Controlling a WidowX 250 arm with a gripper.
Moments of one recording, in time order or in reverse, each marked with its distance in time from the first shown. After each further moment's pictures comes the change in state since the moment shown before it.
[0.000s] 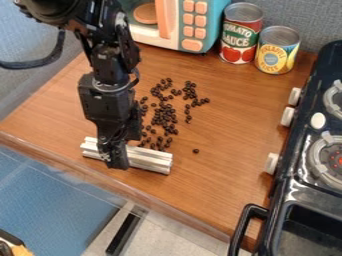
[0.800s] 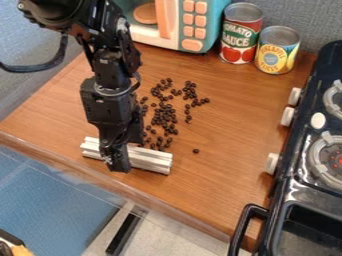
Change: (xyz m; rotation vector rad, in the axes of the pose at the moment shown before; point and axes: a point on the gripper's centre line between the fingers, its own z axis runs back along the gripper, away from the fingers) arm -0.002 -0.001 -0.007 0.007 0.015 -0.005
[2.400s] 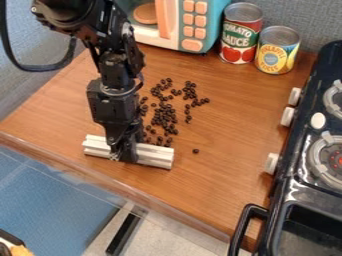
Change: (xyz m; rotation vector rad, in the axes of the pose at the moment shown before) arm 0.001 -0.017 -0.012 -0.011 0.000 0.033
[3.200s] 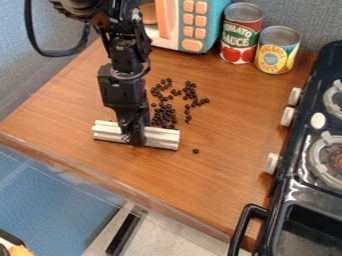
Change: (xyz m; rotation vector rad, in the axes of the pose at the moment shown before) arm -0.002 -0.032 0.000 -0.023 0.003 0.036
